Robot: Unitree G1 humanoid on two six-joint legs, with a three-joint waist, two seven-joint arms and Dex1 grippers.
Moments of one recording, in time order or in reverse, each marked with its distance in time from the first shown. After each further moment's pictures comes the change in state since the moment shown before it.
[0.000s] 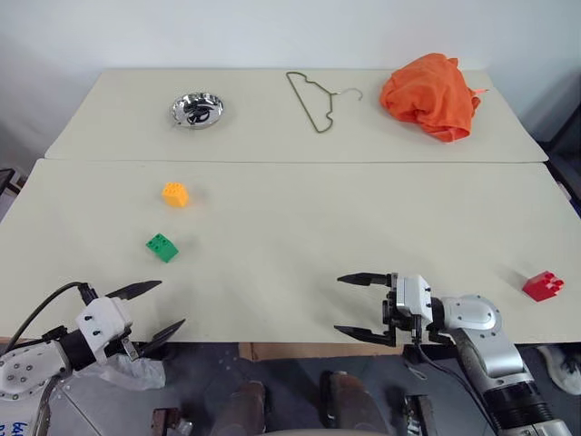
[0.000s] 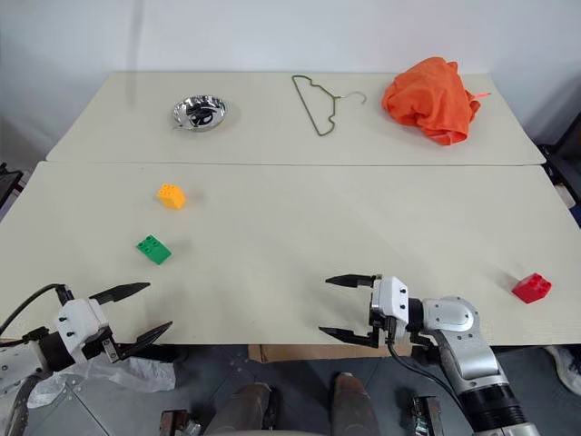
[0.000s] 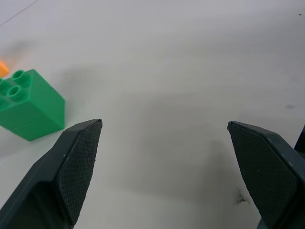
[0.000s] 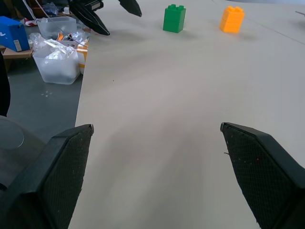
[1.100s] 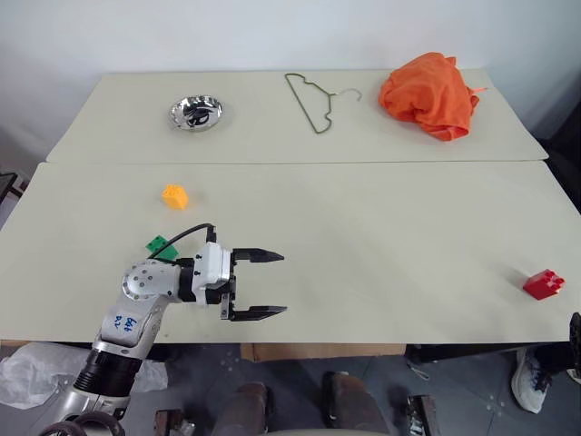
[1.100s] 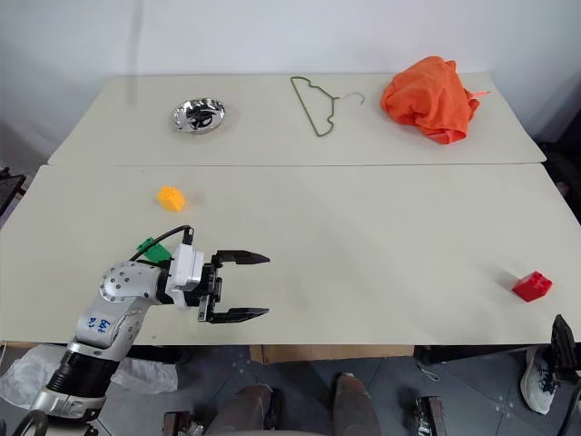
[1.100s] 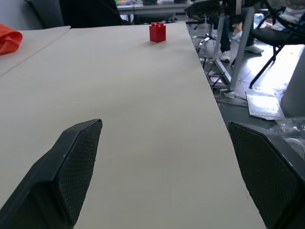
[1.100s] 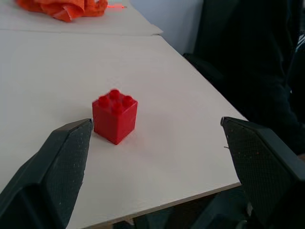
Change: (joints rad) left arm -0.604 -0.156 -0.456 0.012 -0.124 0.254 -0.290; right arm 0.581 0.244 -0.934 -0.251 0.242 0.170 -0.755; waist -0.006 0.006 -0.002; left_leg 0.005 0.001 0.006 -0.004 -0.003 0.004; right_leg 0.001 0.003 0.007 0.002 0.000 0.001
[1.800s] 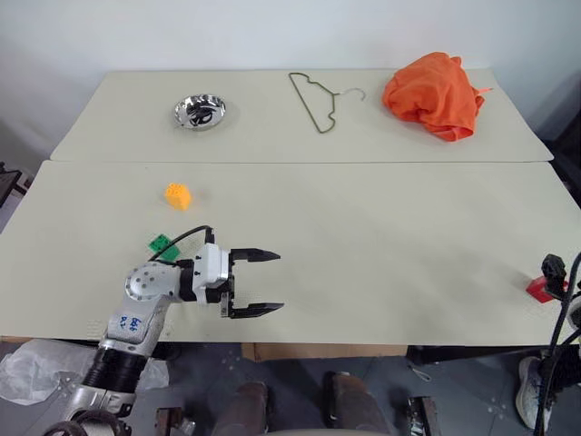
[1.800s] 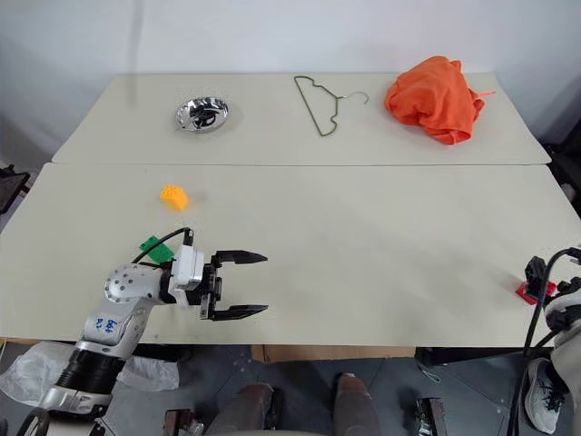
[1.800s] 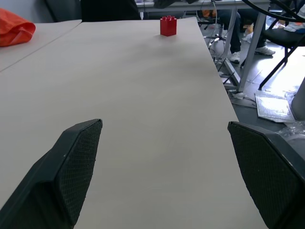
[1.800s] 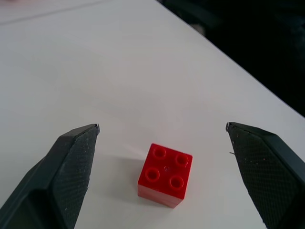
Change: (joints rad) left arm 0.031 -0.011 0.019 0.059 0.019 -0.055 0.001; right arm -0.439 -0.231 0.046 -0.216 0.189 1.013 -0.780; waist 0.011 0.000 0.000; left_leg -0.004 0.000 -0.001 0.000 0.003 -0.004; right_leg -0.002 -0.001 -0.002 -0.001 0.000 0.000
